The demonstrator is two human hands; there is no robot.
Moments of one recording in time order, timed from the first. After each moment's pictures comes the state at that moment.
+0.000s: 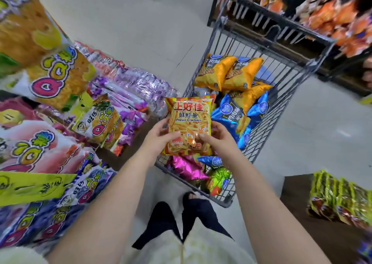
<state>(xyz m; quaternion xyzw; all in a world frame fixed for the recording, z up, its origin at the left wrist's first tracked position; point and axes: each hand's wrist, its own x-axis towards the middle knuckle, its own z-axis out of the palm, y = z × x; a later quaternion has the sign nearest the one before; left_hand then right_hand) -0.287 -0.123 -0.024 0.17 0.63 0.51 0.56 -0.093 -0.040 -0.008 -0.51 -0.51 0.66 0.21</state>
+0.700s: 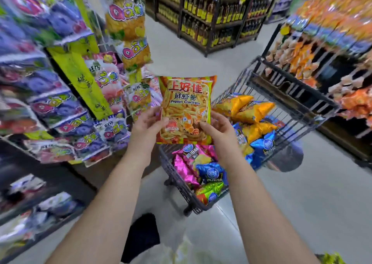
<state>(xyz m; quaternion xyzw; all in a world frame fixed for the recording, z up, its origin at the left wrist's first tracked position) -0.162 -0.252 0.094 0.10 0.59 0.76 0.27 -0.028 -0.114 0.114 -0.28 -0.58 0.72 0.26</state>
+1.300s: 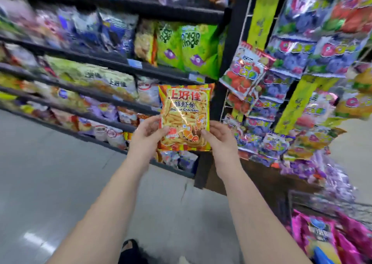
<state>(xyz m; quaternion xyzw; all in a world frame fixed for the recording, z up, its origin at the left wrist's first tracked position) -0.056 -0.634 0.132 -0.18 0.64 0.73 -0.14 -0.103 -0.450 0.129 0.03 -0.64 0.77 -0.06</state>
